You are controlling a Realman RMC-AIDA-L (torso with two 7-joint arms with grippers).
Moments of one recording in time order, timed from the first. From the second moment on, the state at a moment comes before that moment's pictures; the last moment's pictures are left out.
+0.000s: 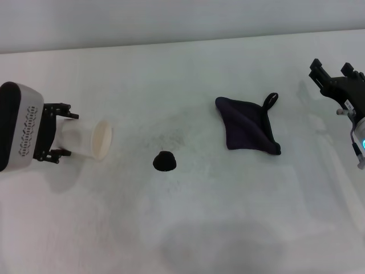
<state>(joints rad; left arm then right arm) -0.56 -2.07 1.18 0.94 -0.72 -1.08 2.34 0.52 2.03 -0.33 0.19 2.18 1.08 -2.75</state>
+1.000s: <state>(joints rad) -0.48 -2.07 1.02 0.74 -1.51 -1.03 2.56 0.51 2.03 -0.34 0.18 2.17 1.08 -2.73</state>
